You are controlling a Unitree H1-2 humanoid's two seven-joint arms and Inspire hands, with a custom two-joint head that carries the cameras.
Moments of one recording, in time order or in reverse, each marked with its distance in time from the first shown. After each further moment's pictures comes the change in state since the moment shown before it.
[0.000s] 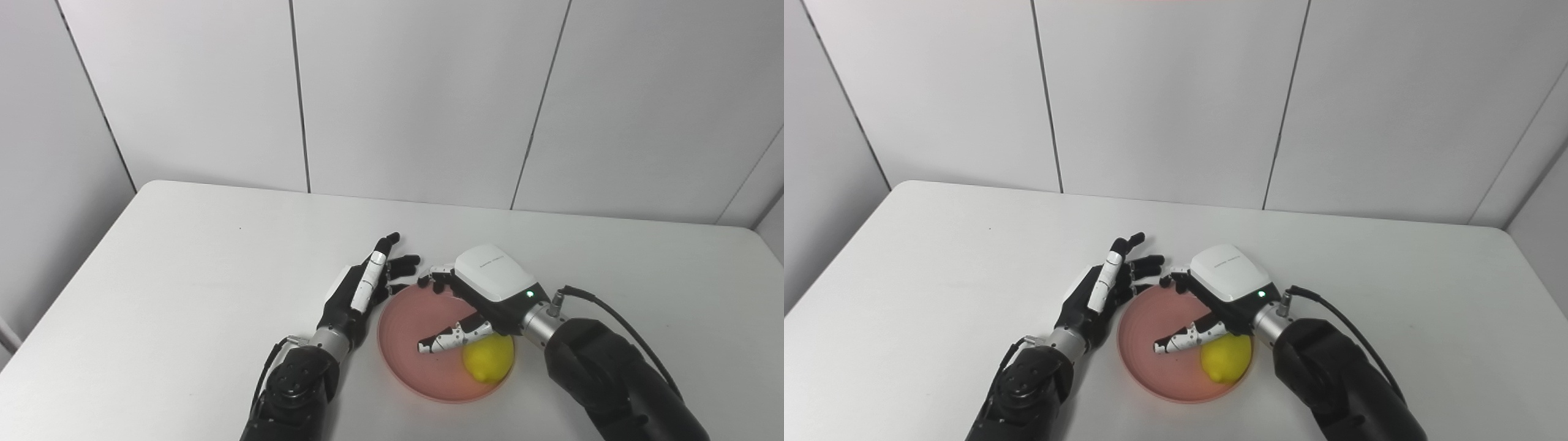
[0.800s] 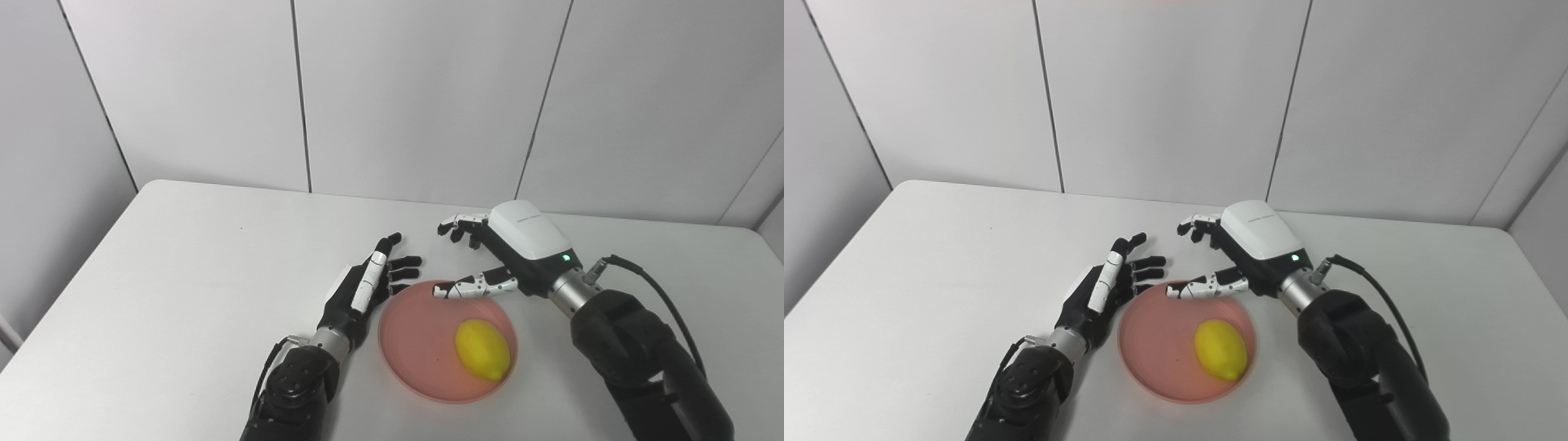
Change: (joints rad) left arm -0.001 0.001 0.000 0.003 0.000 0.000 -0.005; right arm -0.026 0.014 -0.176 -0.045 0.155 -0.003 -0.073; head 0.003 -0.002
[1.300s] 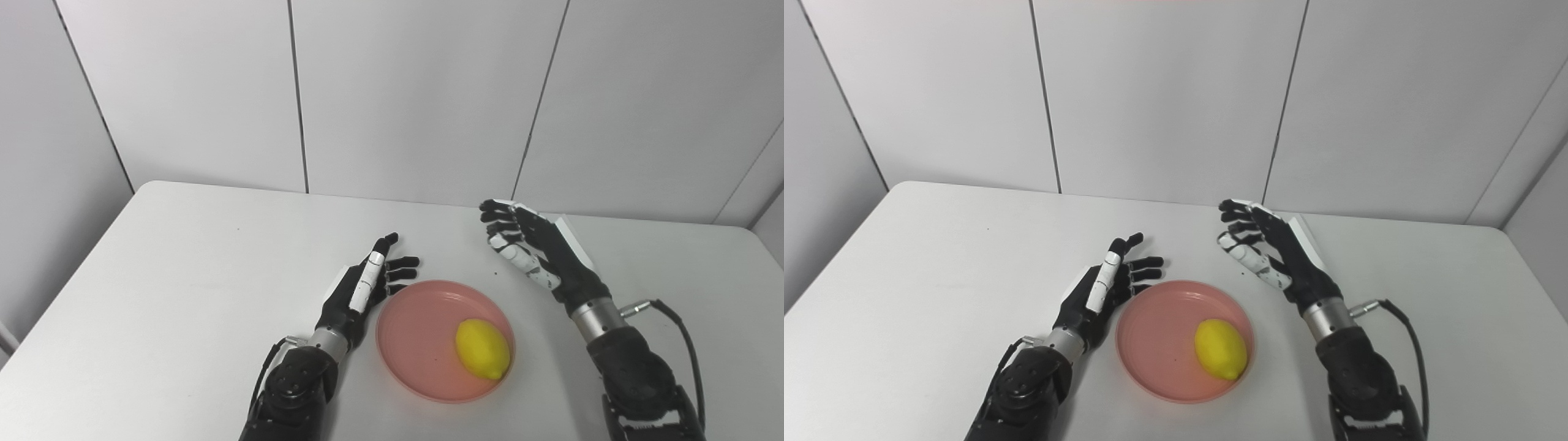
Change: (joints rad) left arm 0.001 0.000 -0.006 0.001 0.017 -0.015 0.025; right arm 0.179 0.181 -0.279 0.071 0.558 0.099 -0.065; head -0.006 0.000
